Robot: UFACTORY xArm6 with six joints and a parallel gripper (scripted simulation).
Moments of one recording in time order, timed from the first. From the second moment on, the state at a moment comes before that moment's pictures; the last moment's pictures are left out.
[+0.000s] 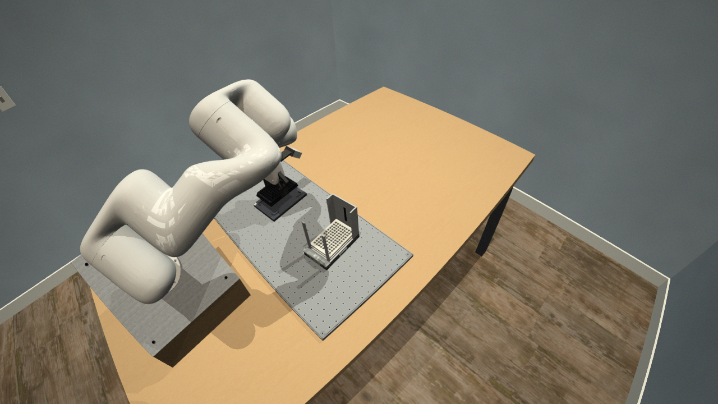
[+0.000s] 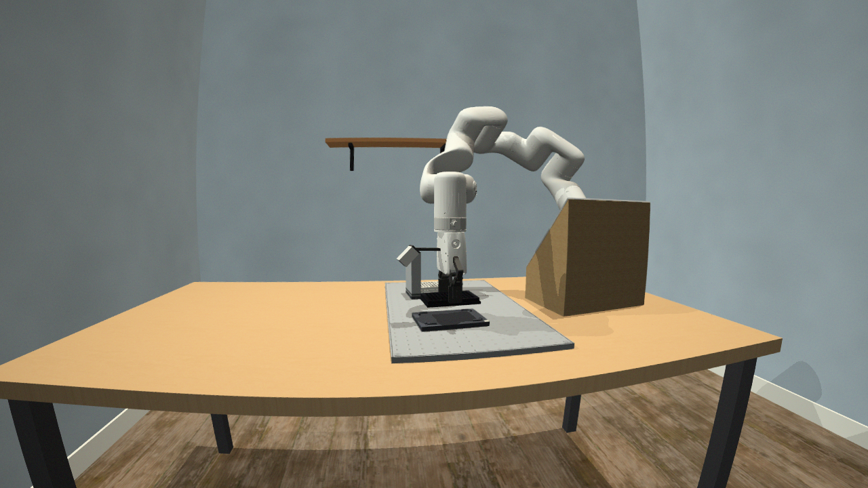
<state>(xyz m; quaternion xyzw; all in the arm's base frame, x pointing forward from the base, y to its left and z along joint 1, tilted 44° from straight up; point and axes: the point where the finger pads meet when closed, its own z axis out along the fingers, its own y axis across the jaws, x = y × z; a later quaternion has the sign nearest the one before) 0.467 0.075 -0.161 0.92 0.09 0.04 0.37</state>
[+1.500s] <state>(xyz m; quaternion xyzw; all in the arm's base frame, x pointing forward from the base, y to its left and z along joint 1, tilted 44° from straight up) 0.458 0.121 -0.112 0.92 0.09 0.04 0.37</state>
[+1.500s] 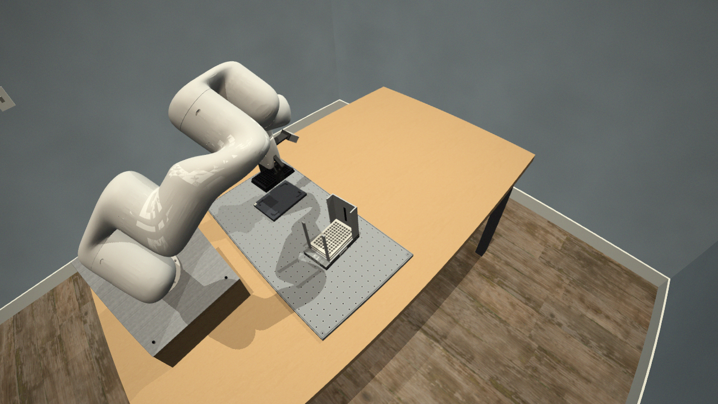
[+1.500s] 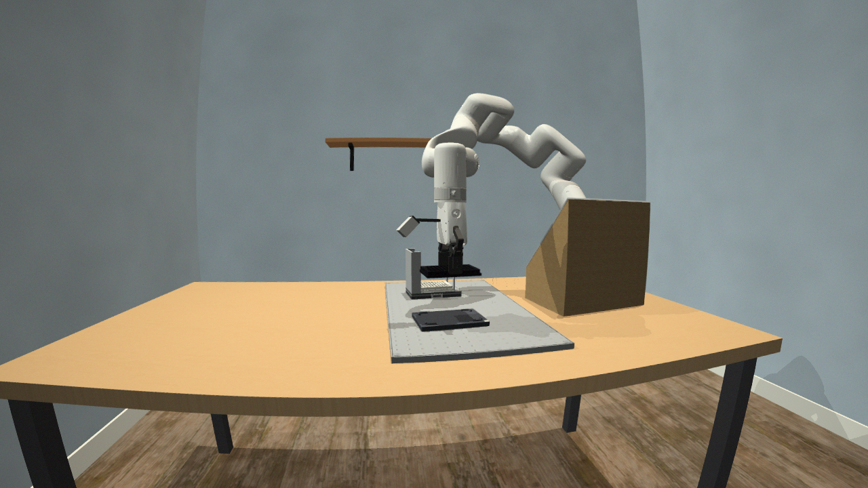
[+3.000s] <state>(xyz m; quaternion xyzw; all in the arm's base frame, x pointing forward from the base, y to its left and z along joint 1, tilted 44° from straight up) 0.451 0.150 -0.079 0.92 0.09 0.04 0.37</state>
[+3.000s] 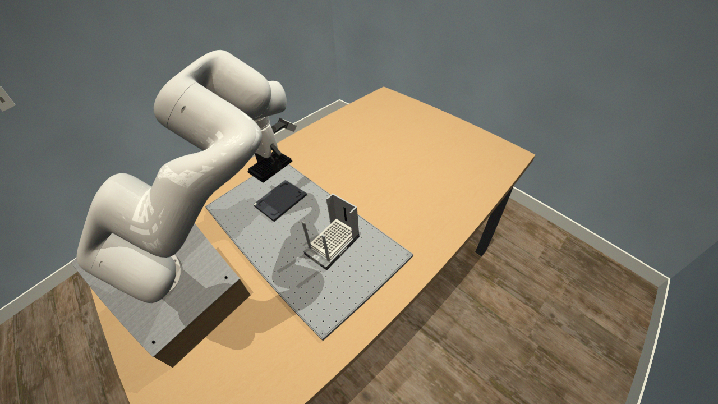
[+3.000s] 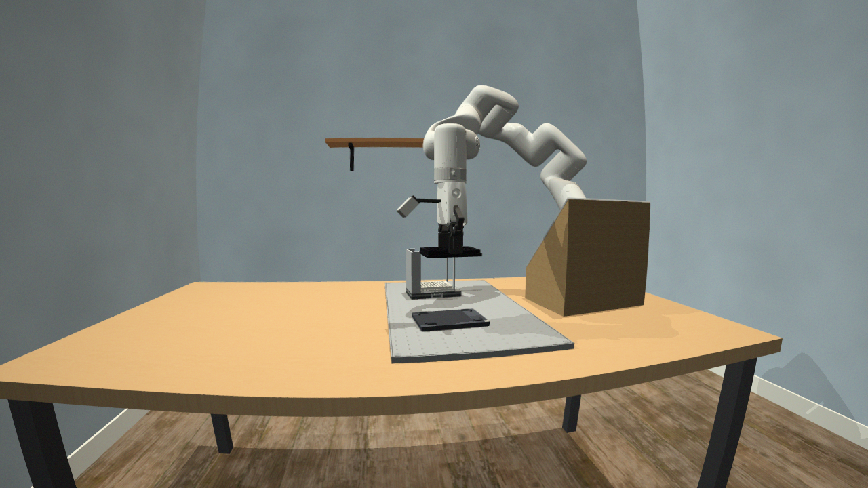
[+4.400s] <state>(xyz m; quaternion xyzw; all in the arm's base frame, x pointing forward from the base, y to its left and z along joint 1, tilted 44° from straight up) 0.460 0.066 0.007 0.92 0.10 0.04 0.37</state>
